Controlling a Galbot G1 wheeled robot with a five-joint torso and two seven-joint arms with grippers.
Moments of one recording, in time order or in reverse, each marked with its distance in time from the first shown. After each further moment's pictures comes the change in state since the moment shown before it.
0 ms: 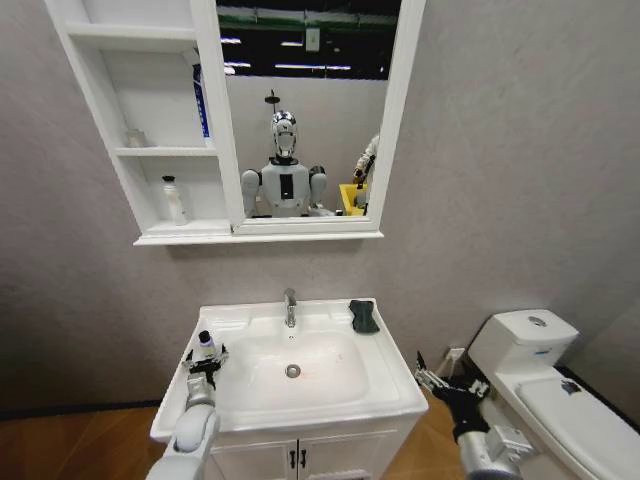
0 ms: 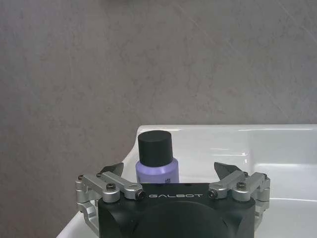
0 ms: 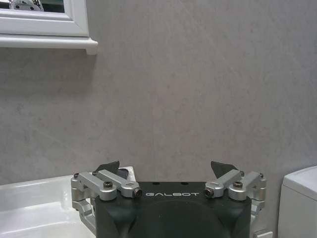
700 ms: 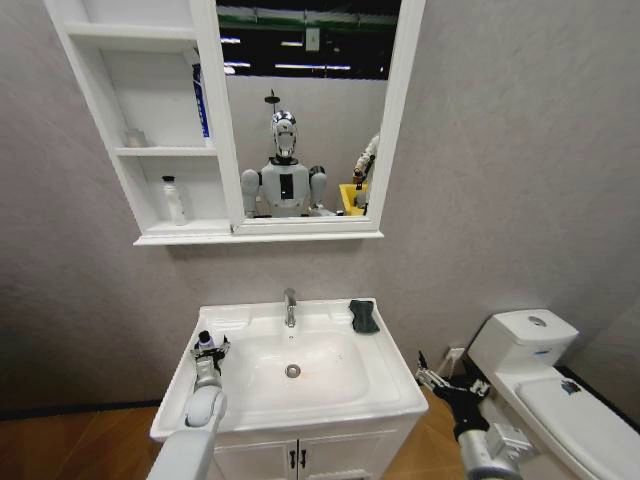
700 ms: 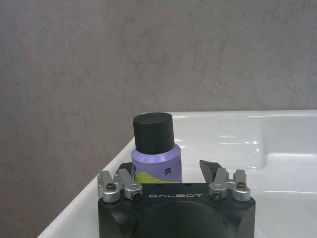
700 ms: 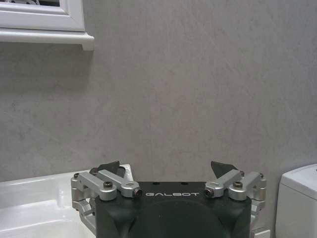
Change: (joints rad) left arm -0.063 -0.026 0.000 0.112 0.023 -0.010 -0.015; right arm 0.016 -0.008 0.007 -0.026 0.004 0.003 0.001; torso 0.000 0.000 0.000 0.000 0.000
